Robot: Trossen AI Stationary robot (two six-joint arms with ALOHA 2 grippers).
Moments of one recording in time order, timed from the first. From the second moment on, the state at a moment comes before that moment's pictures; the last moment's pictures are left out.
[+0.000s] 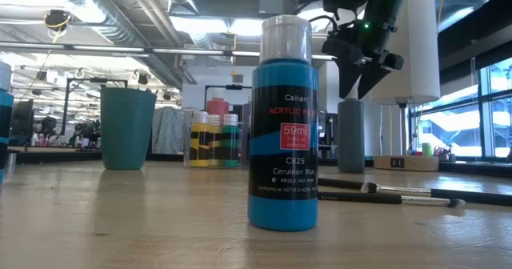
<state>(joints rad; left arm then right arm) 0.35 0.00 0.66 -0.54 0.07 0.42 -0.23 1.43 1.13 -0.91 0.39 0.62</state>
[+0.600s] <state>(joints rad) 0.35 0.00 0.66 -0.54 0.07 0.41 -0.23 1.45 1.13 -0.91 0.38 0.64</state>
